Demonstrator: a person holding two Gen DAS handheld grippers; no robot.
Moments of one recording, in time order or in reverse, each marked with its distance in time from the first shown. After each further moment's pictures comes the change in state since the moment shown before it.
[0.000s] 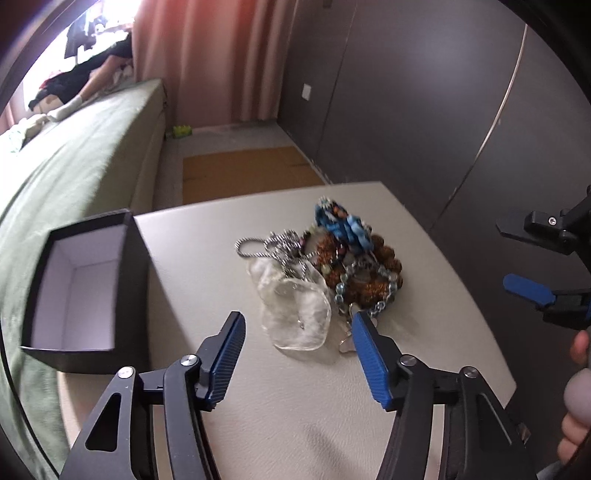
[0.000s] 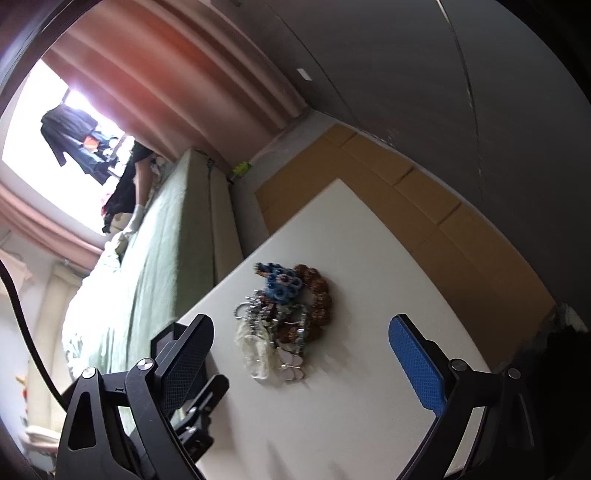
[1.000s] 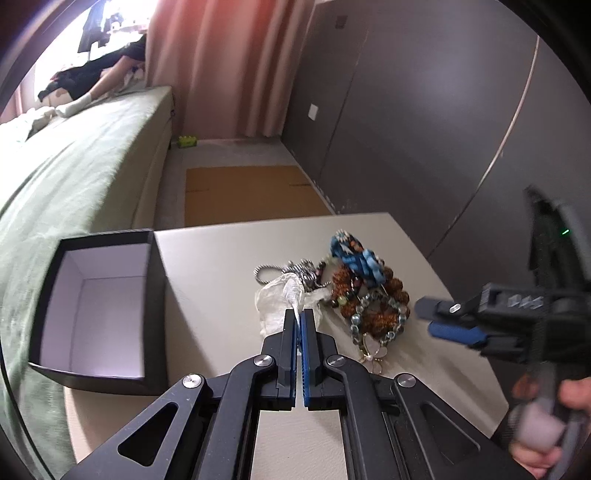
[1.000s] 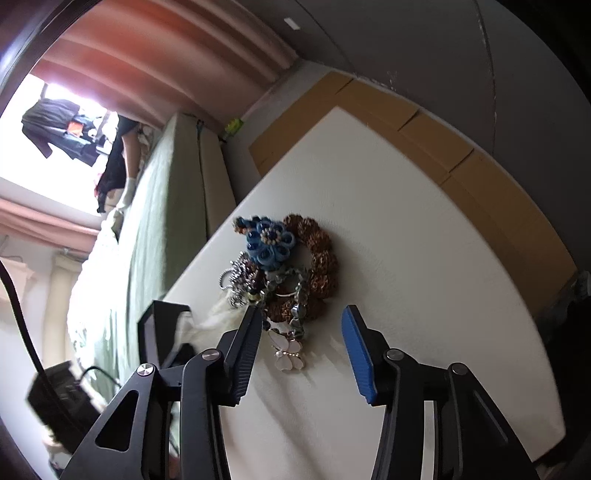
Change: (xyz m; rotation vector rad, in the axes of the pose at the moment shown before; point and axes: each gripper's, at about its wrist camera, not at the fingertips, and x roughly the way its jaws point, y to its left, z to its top) left arm -0.019 0.027 0.012 -0.065 -0.097 -0.031; right arm 0.072 -0.004 -0.009 0.050 0.199 0.019
